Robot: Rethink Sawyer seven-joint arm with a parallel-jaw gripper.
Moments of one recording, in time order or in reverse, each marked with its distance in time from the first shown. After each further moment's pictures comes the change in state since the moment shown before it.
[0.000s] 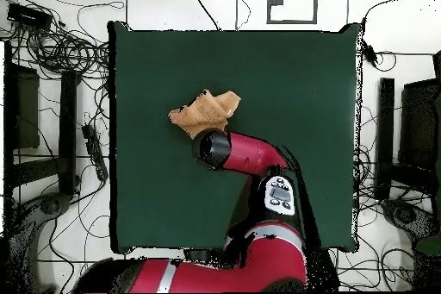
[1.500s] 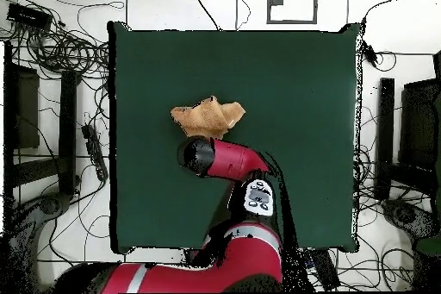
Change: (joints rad) arm 0.082 0.017 -0.023 0.033 0.039 -0.015 0.000
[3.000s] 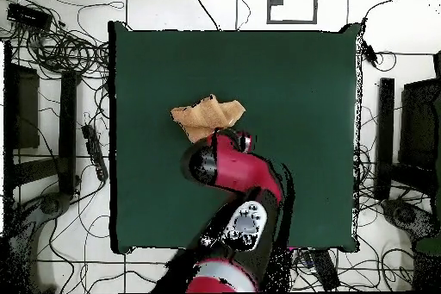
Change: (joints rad) arm 0.095 -0.030 -0.239 0.014 0.042 -0.328 0.168
